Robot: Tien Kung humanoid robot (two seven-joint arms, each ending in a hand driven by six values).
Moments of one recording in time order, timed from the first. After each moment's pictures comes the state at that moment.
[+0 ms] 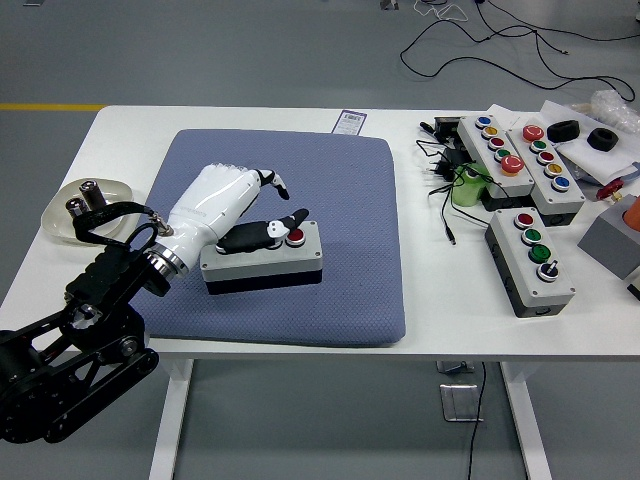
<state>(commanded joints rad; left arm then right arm) -0.53 0.37 -0.73 -1.44 2.10 0.20 0.20 0.16 -0.05 1.51 0.18 -2.26 -0.12 -0.21</state>
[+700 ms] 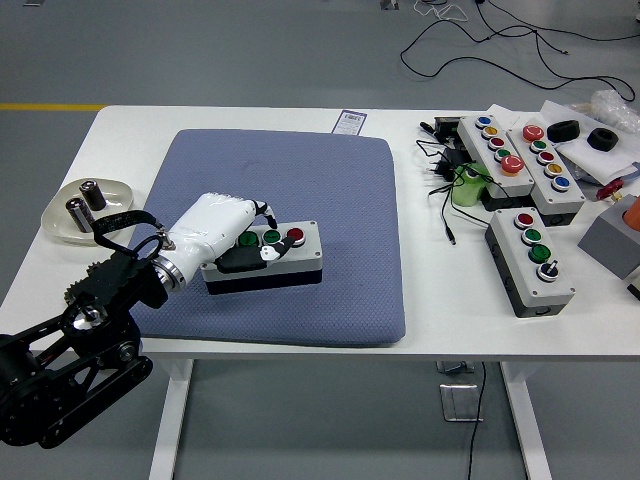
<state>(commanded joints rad) -0.52 0.38 -0.73 -1.41 2.12 0.14 0.22 0.16 -0.05 1.51 0.18 -2.26 -0.12 -0.21</state>
